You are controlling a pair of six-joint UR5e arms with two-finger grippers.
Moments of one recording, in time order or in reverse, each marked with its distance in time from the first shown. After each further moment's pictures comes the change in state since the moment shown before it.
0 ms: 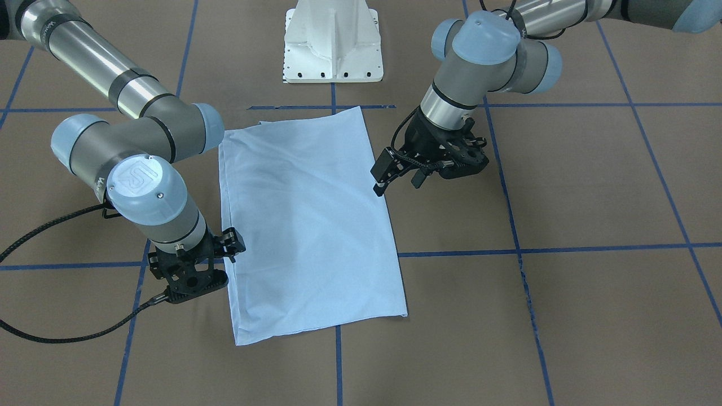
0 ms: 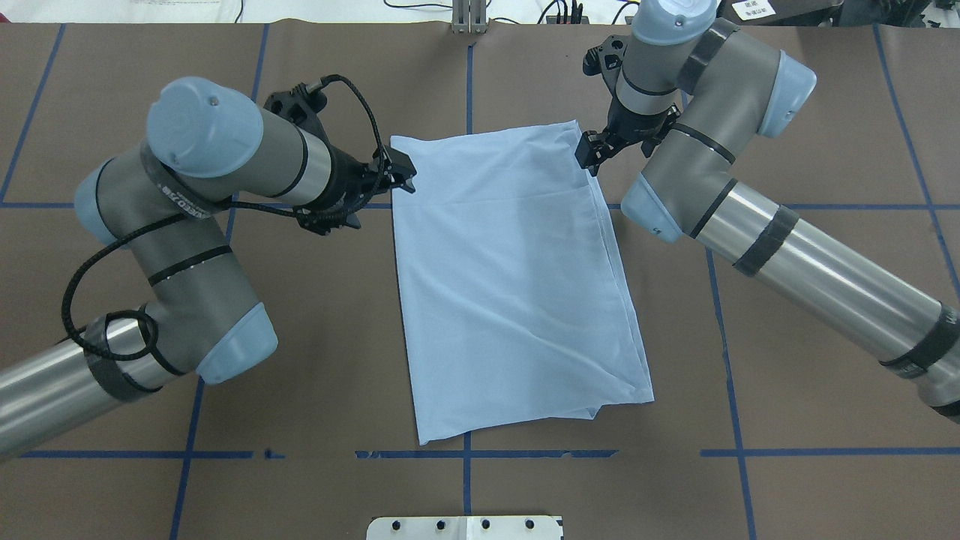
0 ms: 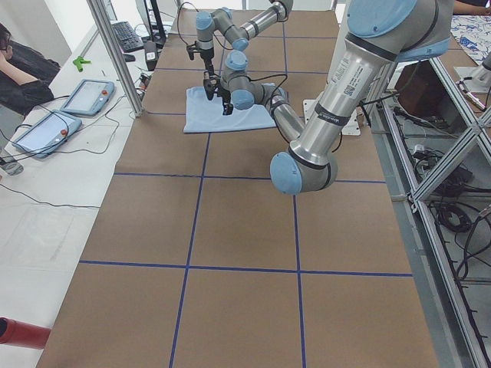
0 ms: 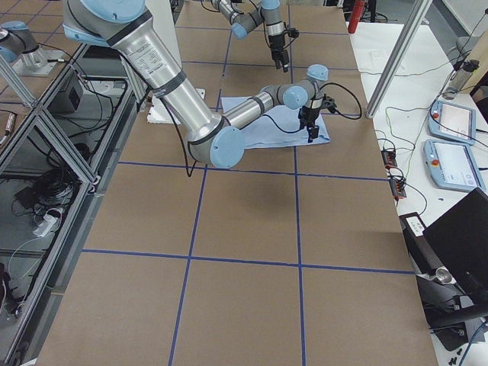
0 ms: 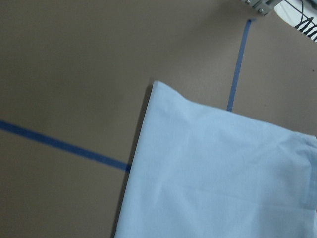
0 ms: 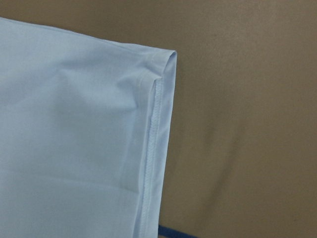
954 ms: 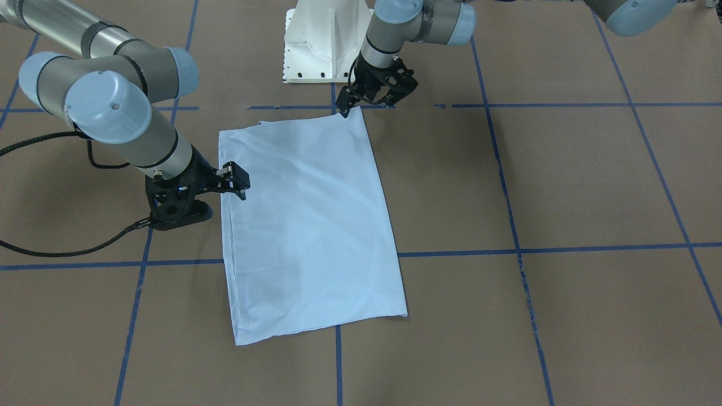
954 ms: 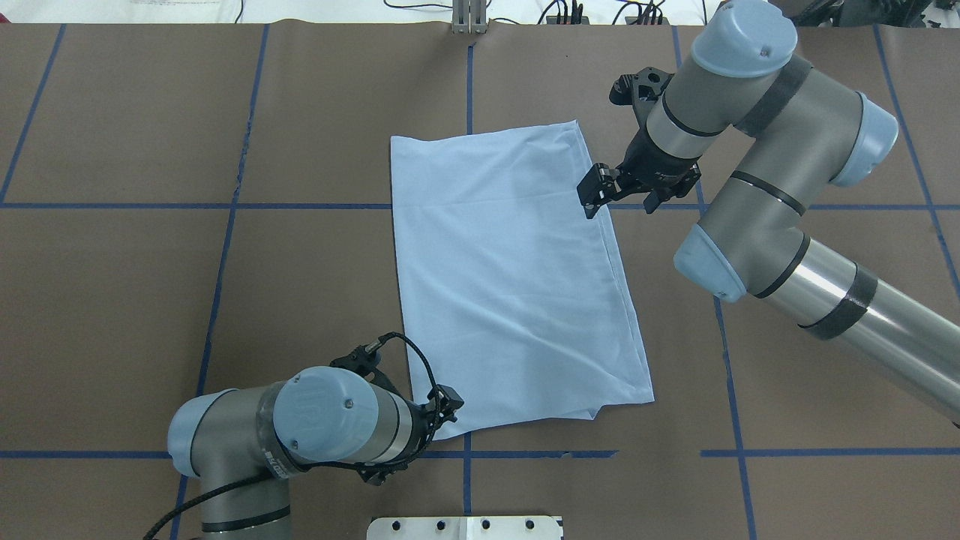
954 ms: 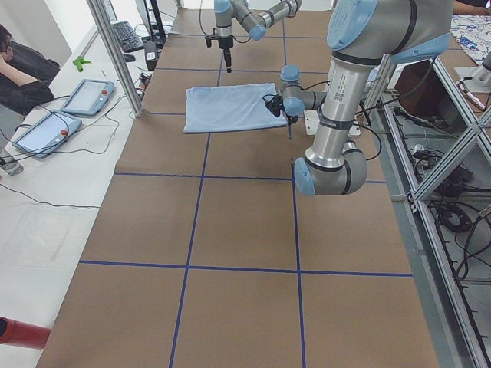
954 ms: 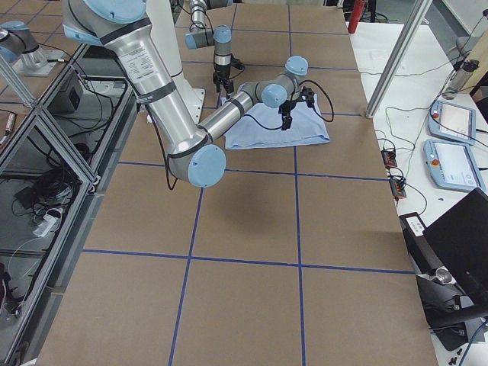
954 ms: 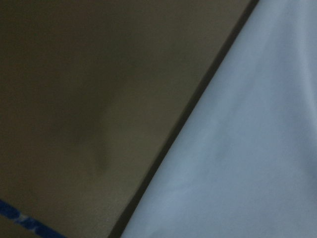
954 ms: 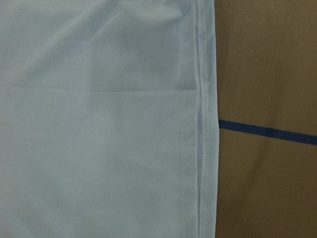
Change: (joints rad) left arm 0.451 0.062 -0.079 0.158 0.181 -0.446; right arm -0.032 -0.164 0.284 0.002 0.152 0.251
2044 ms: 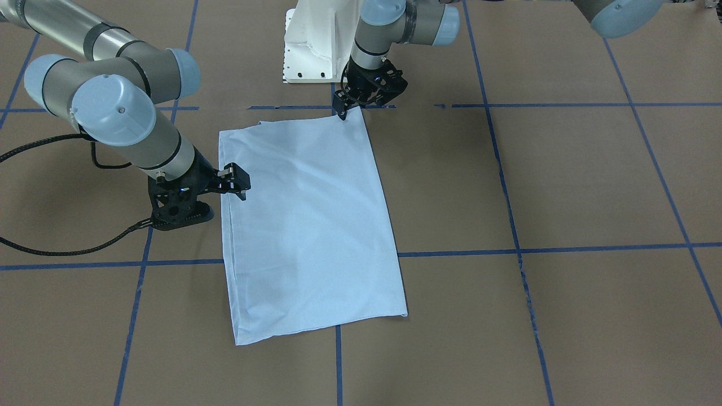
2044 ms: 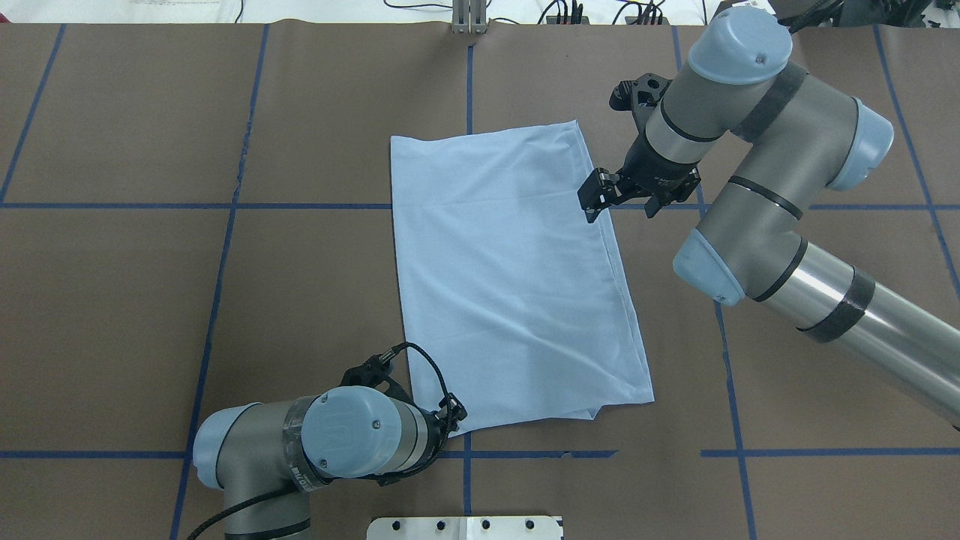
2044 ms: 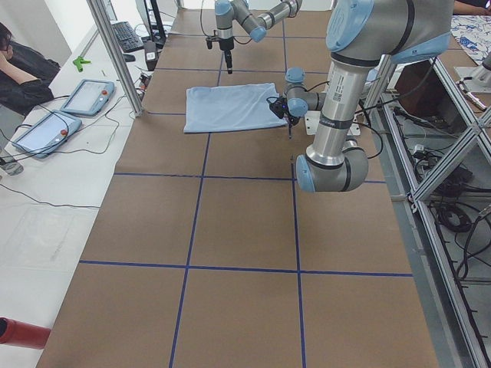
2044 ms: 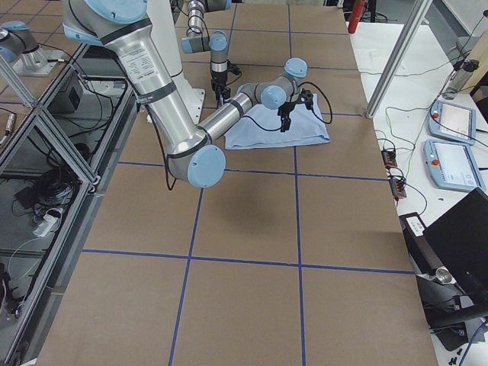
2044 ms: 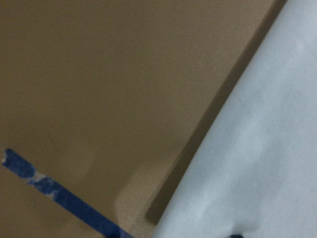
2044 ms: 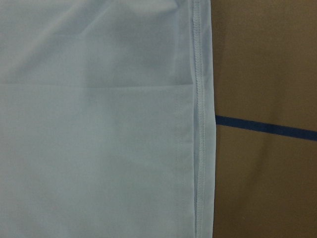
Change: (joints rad) left arm 0.020 -0.032 0.048 0.005 0.066 -0.003; right arm -0.005 -0.005 -0.008 0.000 -0.005 0.002
